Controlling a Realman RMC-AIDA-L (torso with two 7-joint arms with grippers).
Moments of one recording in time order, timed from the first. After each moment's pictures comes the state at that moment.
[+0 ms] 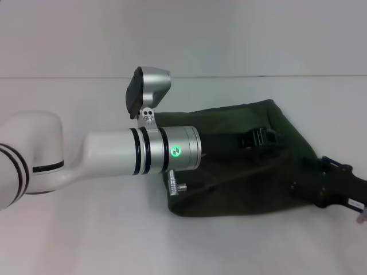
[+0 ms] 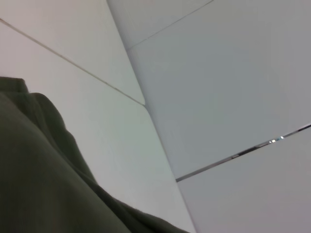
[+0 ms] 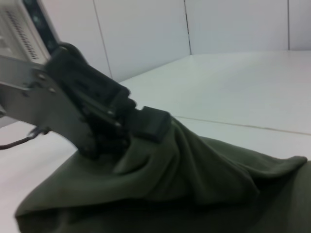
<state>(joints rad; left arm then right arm) -1.00 -2.18 0.63 0.09 1.89 1.14 -2.01 0.40 2.10 -0.69 -0.47 -1.79 -1.24 1.09</state>
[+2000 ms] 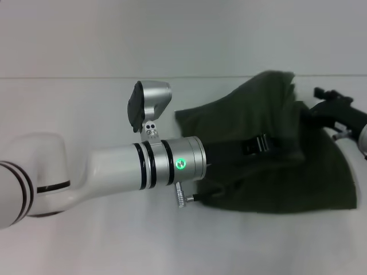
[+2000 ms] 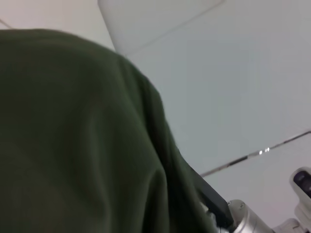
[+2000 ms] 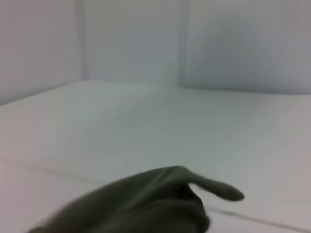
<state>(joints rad) -1.00 -2.18 0.61 -0.03 1.79 1.12 -1.87 0.61 2.10 -0.79 -0.40 -1.45 -0.77 1.01</state>
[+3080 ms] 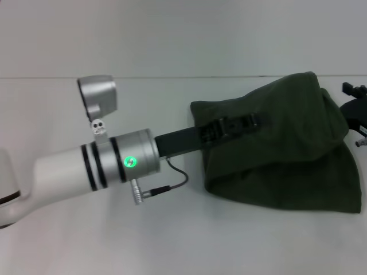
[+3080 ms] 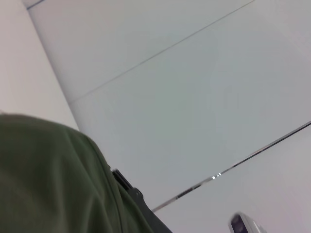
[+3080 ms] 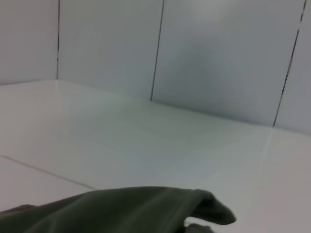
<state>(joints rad) -0.83 -2.17 0.57 0.17 1.79 1.39 -1.85 0.54 2.10 -0.78 -0.42 -1.34 -0.79 0.75</state>
